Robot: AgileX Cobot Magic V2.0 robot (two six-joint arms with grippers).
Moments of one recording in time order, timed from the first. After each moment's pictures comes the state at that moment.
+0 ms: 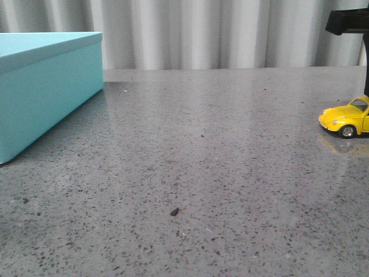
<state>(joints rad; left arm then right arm) -0.30 0.55 -0.45 -0.54 0.28 0.33 0.10 1.56 -1.28 0.07 1.10 -0.08</state>
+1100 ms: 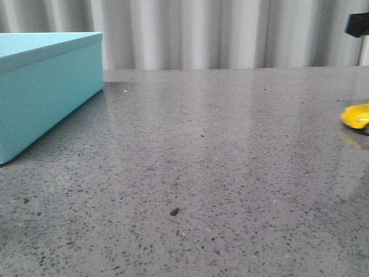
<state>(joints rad) -0.30 0.55 -0.44 -0.54 0.28 0.33 0.01 1.58 -1.29 0.01 1.12 -0.08</state>
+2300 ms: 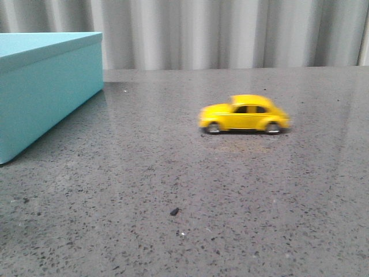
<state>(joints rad) -0.30 0.55 -0.44 -0.54 0.28 0.33 0.11 1.03 -1.70 0.02 1.13 -0.18</state>
